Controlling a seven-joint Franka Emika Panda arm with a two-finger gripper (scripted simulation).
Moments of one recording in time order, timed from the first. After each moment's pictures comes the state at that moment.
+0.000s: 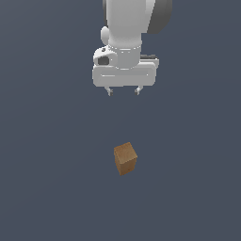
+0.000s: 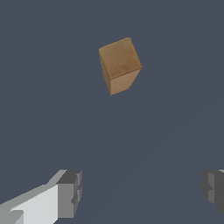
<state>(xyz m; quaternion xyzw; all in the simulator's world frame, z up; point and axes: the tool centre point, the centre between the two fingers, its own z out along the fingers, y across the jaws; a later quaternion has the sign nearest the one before) -0.054 0.012 0.319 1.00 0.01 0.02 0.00</state>
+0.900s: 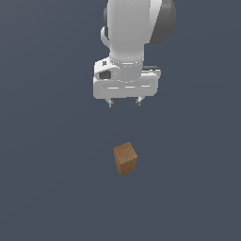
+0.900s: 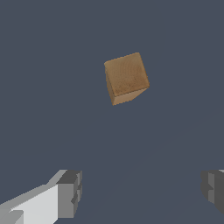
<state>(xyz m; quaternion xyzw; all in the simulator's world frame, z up) -0.015 0.015 0.304 1.00 0.05 0.02 0.00</state>
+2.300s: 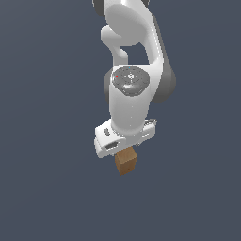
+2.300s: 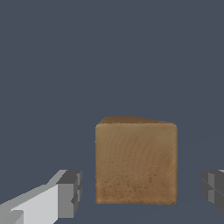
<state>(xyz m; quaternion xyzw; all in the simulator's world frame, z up) 0.105 0.018 0.194 0.98 0.20 0.00 0.00</state>
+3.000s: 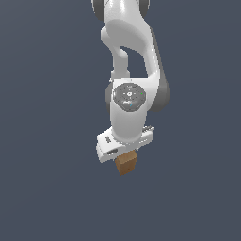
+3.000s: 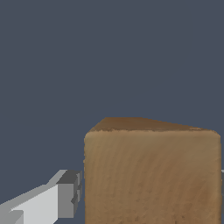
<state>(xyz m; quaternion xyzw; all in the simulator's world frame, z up) 0.105 0.018 0.156 0.98 0.20 0.00 0.00</state>
